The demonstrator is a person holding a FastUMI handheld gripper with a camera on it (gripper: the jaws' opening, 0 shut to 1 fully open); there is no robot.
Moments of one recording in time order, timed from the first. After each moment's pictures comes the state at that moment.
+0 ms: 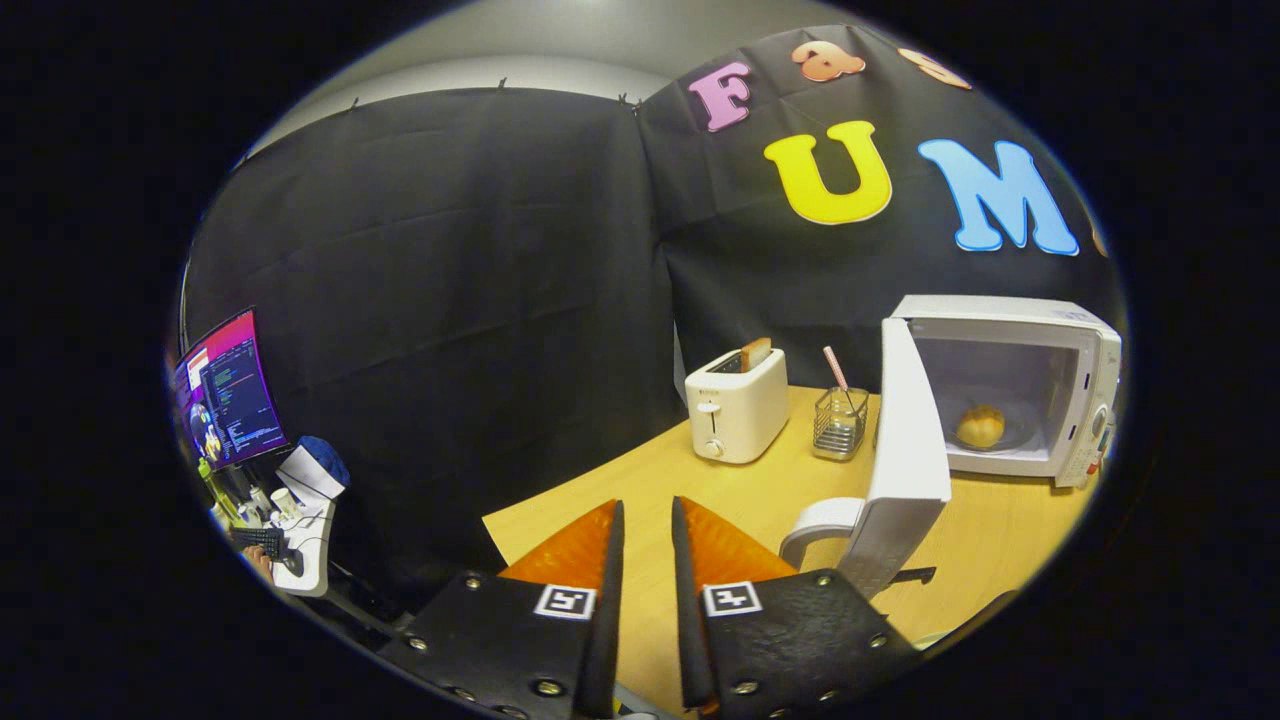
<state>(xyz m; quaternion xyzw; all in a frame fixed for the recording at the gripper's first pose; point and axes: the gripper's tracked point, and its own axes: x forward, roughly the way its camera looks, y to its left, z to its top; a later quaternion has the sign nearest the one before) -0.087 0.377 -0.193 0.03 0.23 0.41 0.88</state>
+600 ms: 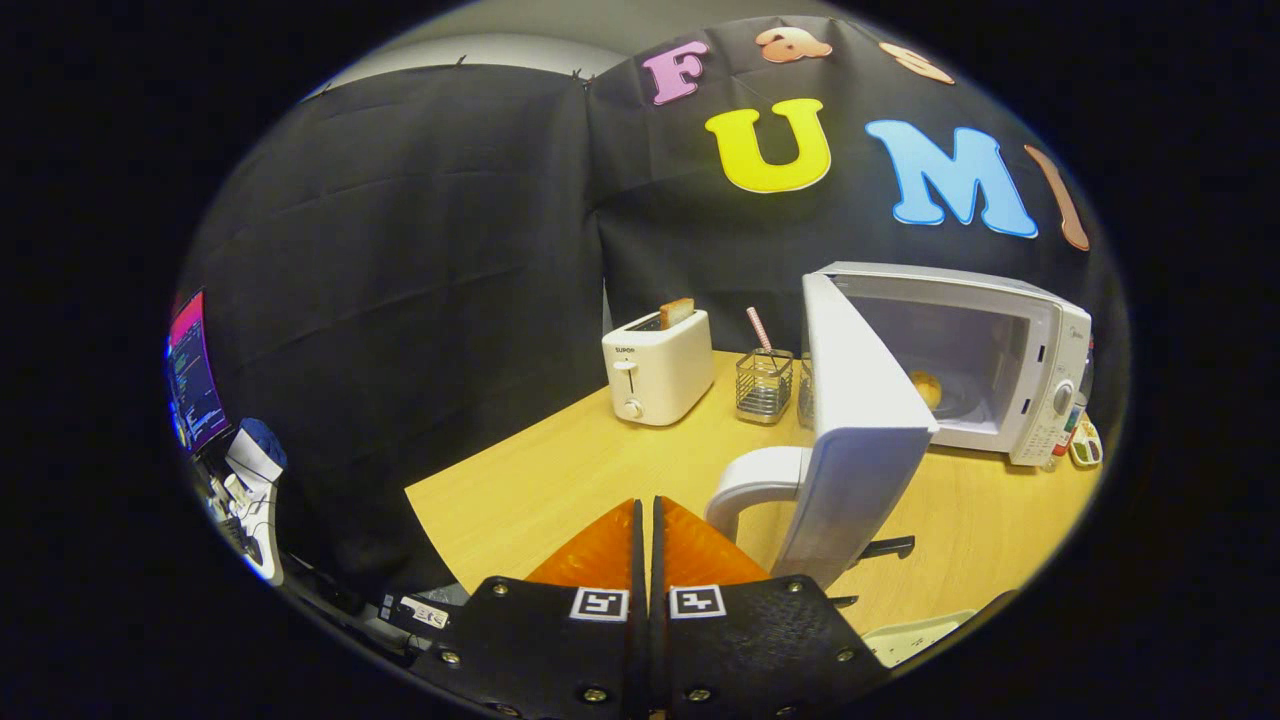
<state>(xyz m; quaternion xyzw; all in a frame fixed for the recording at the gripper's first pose) -0.062 0.326 -0.236 0.00 0.27 0.34 0.90</state>
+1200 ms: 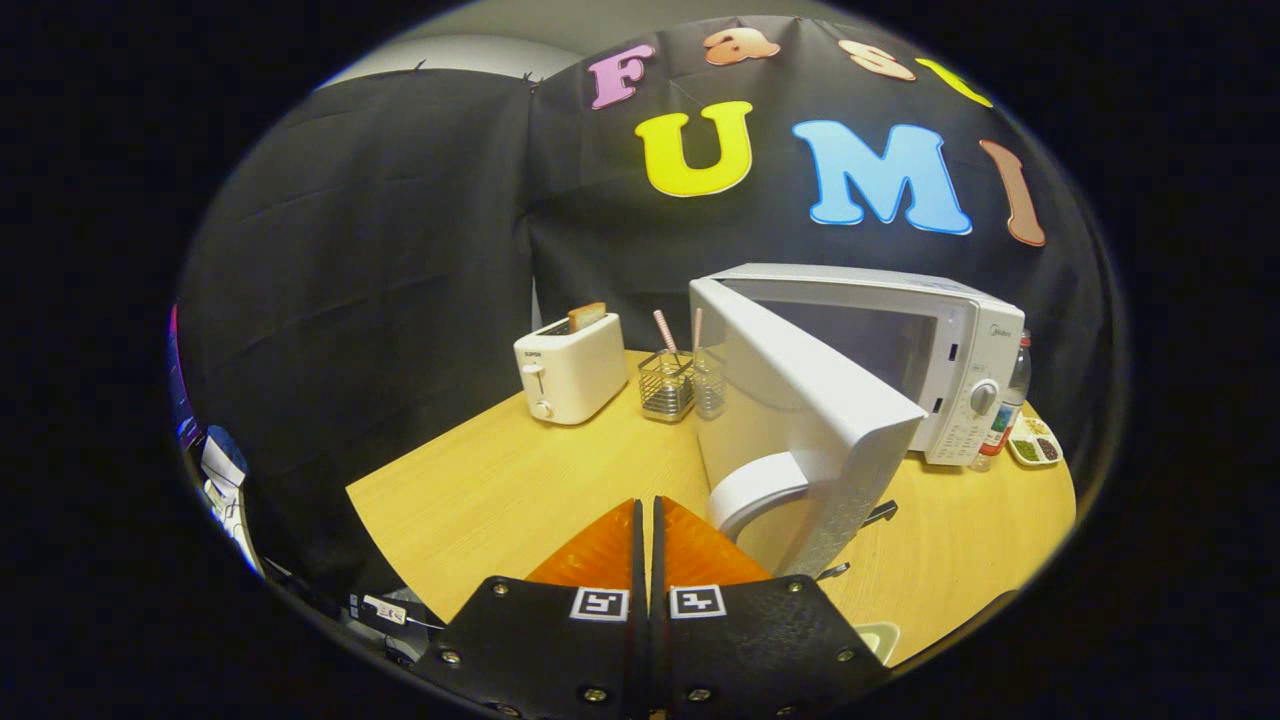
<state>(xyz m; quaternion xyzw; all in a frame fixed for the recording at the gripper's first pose) -0.022 0.234 -0.229 -0.02 0.27 0.25 0.93</state>
